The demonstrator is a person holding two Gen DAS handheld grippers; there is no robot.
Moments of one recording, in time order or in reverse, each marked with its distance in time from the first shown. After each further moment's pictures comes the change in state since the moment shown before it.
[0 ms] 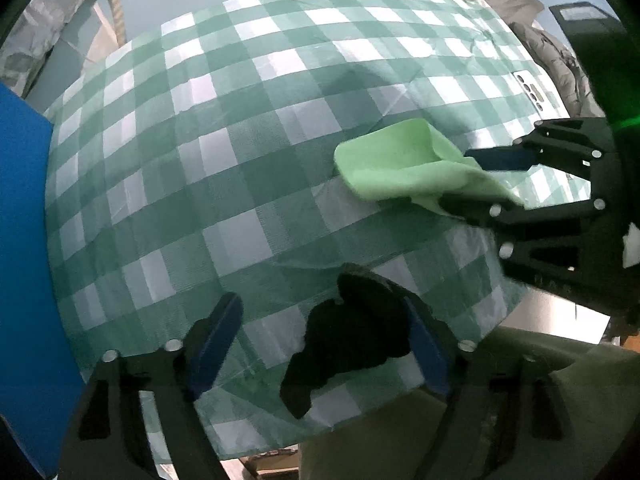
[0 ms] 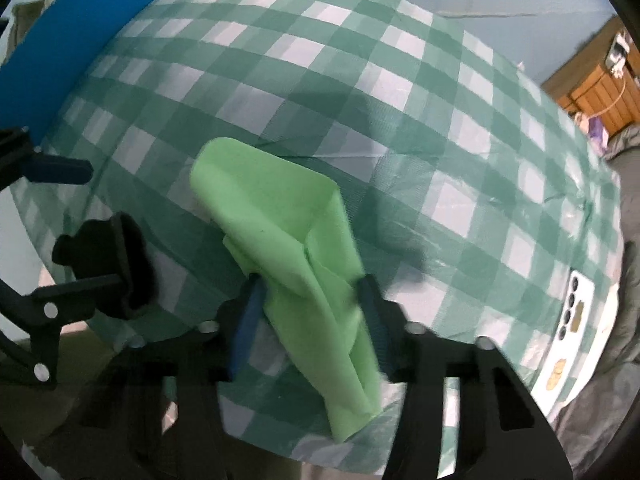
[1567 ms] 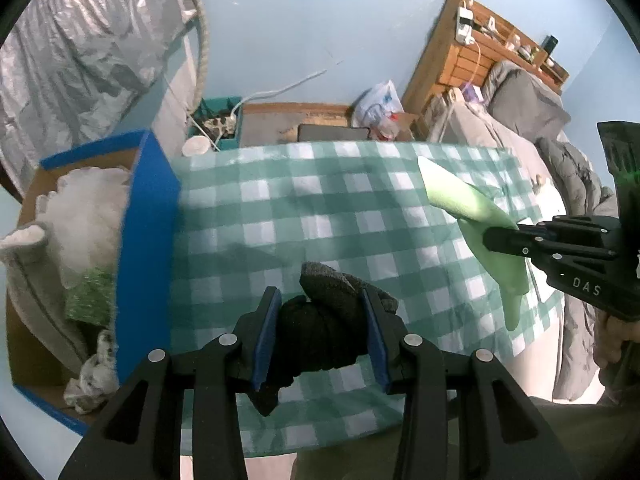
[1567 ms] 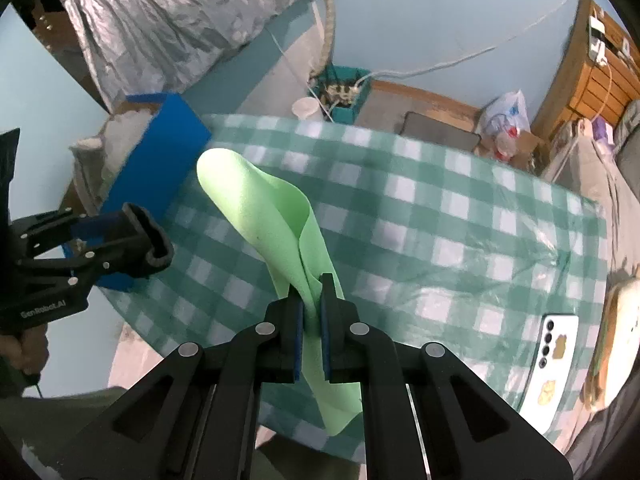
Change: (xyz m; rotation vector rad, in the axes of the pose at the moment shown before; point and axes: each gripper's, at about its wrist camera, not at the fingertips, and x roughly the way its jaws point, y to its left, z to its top) left arm -0.137 0.078 0.012 -0.237 -0.311 0.048; right arm -0.118 -0.012 0.036 0.154 -0.262 0.201
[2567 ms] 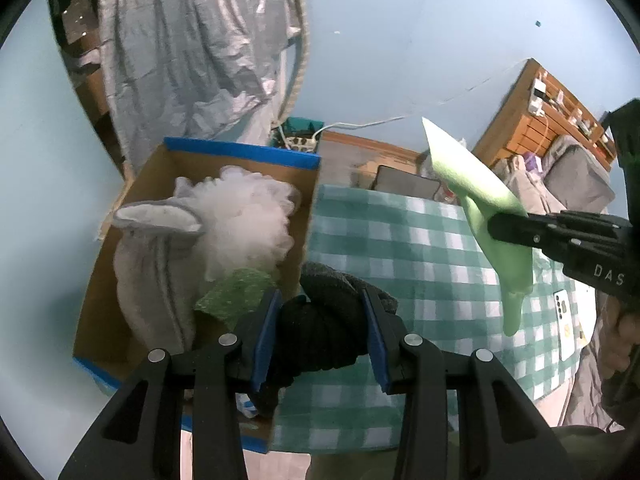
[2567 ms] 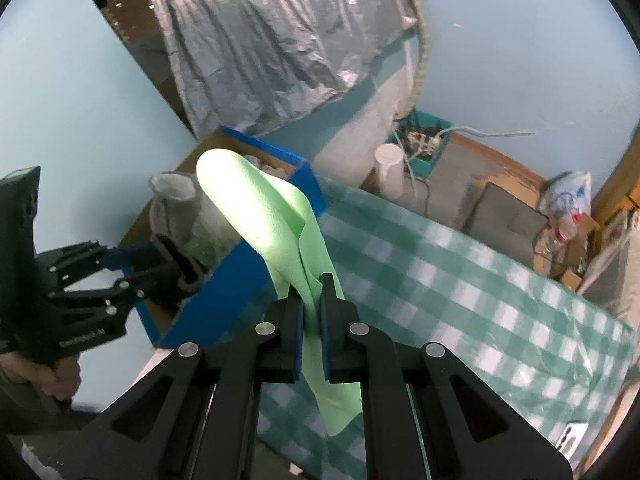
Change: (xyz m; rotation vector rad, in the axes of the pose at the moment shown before) left arm -0.060 0.114 -0.005 -0.222 -0.110 0.144; right arm 0.009 0.125 0.096 -0.198 -0.070 0.164
